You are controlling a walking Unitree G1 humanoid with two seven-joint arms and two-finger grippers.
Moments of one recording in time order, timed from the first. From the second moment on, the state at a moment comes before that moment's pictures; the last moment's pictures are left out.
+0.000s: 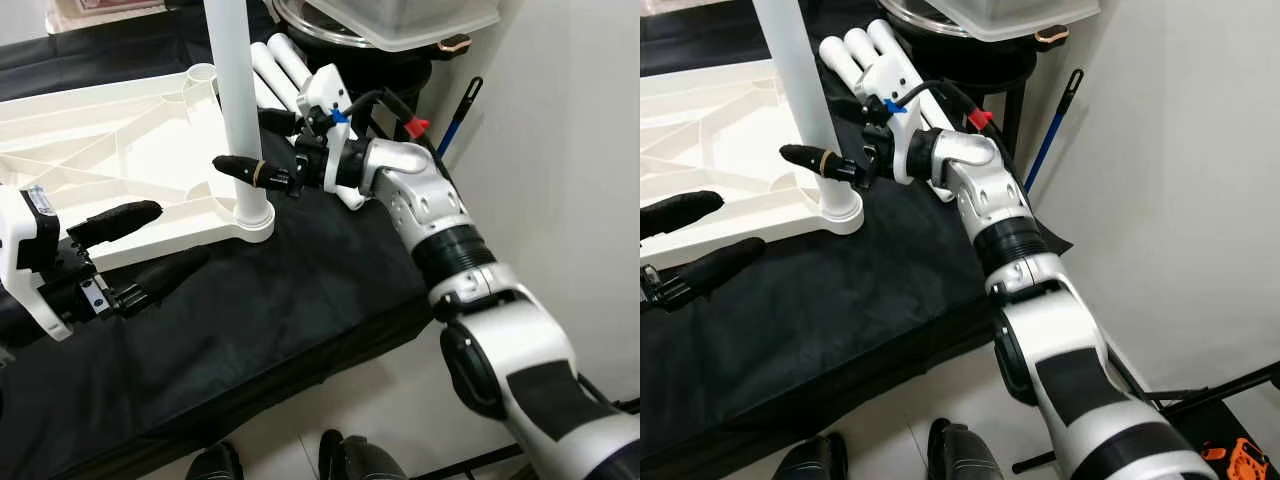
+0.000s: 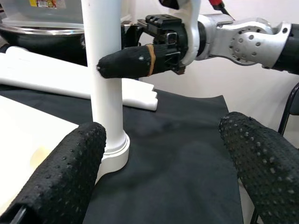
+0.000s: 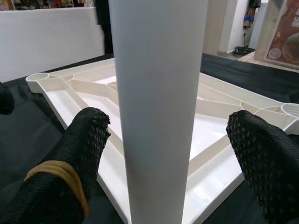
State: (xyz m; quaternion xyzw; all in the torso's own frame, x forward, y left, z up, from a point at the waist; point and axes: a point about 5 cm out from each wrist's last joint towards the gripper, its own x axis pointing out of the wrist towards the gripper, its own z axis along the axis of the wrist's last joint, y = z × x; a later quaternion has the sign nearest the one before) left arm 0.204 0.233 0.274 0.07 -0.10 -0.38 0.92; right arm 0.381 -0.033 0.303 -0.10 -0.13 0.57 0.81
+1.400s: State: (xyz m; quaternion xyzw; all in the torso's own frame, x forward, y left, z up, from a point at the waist) left arm 0.215 0.216 0.273 0.06 -0.12 -0.40 0.90; right arm 0.342 0.019 0.279 -0.09 -0.19 0.30 0.93
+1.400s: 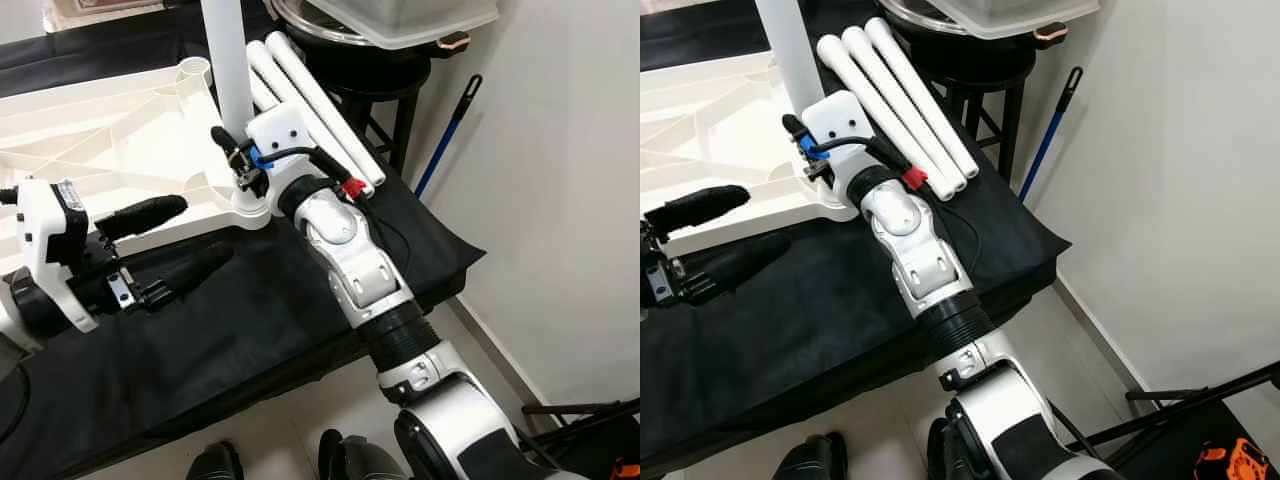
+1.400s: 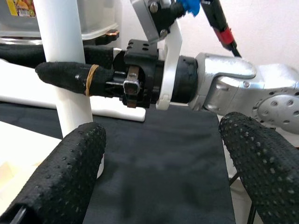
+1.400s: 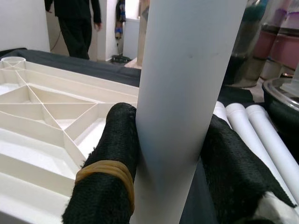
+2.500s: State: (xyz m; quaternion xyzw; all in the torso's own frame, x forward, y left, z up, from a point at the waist) left arm 0.217 0.213 0.277 0.06 -0.12 -0.41 0.90; right arm 0.377 -0.009 0.313 -0.13 -0.14 0.58 0.79
